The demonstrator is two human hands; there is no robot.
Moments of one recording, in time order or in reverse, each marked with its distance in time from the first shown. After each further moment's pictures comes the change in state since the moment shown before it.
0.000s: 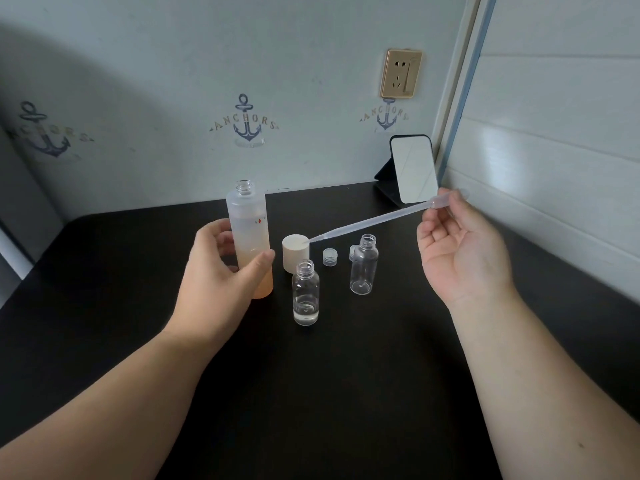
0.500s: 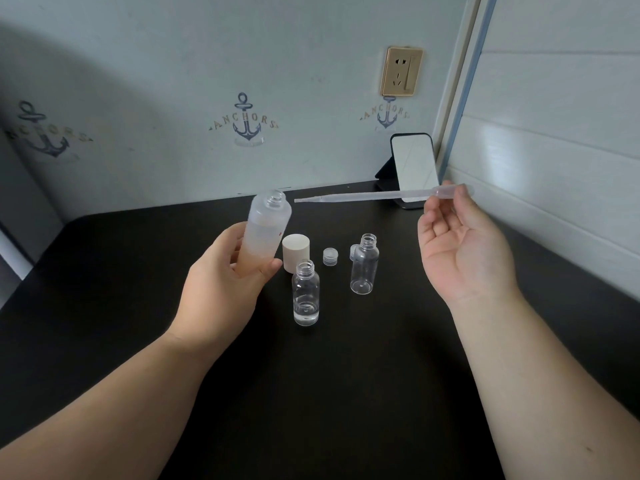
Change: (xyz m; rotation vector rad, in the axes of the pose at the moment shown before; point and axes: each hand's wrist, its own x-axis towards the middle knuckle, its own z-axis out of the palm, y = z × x) left_hand -0.005 0.011 0.000 0.115 -0.087 0.087; right_hand -0.002 -0.001 0.003 0.073 -0.051 -0.004
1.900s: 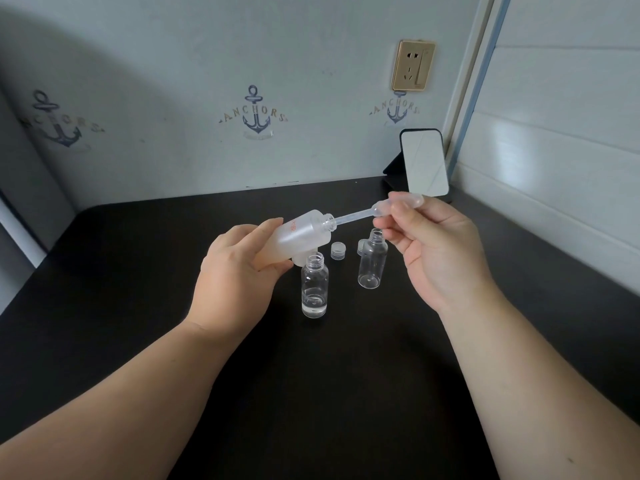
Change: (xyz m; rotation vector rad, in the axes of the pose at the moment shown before) left_hand 0.003 -0.009 0.009 0.298 0.072 0.179; right_hand -0.018 0.026 0.013 -0.517 -0.322 -0.079
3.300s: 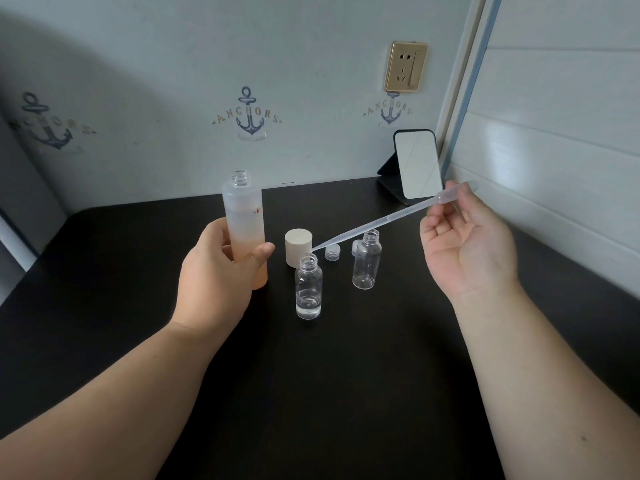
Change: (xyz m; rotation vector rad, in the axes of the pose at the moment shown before) left_hand 0.005 -0.004 -0.003 -0.252 0.055 -0.337; right_hand 0.012 -0.015 -0.029 0.474 0.352 0.100
